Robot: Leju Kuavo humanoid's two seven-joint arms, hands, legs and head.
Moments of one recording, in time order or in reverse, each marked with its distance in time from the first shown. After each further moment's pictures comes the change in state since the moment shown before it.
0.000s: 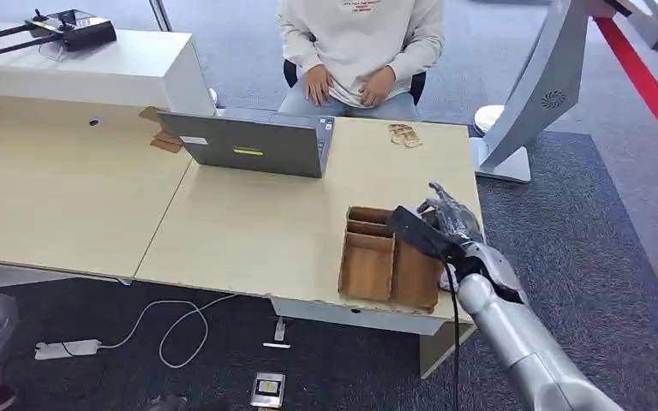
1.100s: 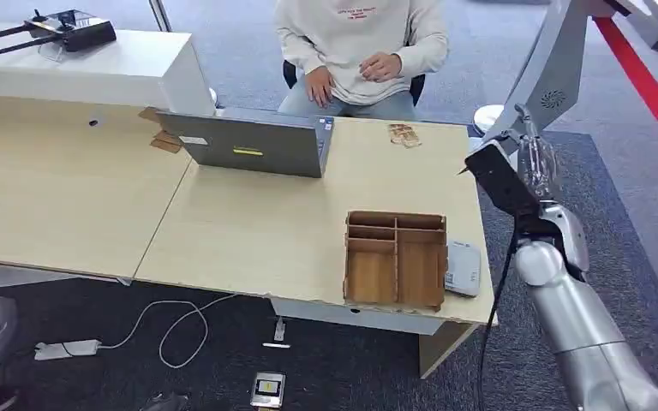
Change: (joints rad) left arm -0.004 0.001 0.000 0.000 -0.016 0.003 -0.019; right arm -0.028 -0.109 -0.155 -0.263 -0.099 -0.156 -0.073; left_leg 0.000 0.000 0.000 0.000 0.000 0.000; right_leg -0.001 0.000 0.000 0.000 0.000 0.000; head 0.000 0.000
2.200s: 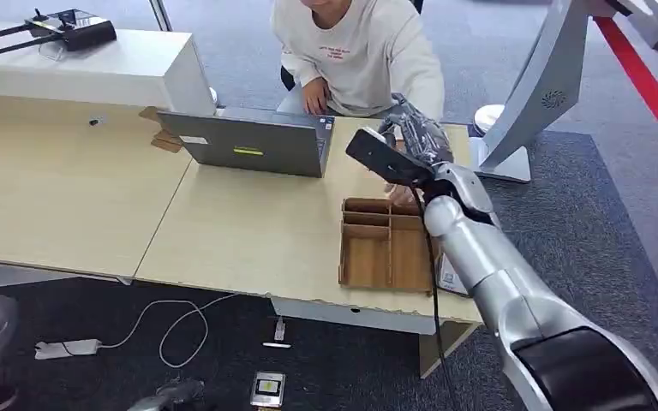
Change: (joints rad) left arm -0.064 -0.024 -0.051 -0.005 -0.081 -0.058 0.002; right arm -0.335 0.355 0.084 0.607 0.196 0.076 -0.129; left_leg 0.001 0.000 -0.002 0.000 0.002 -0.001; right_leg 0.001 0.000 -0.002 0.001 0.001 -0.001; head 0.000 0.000
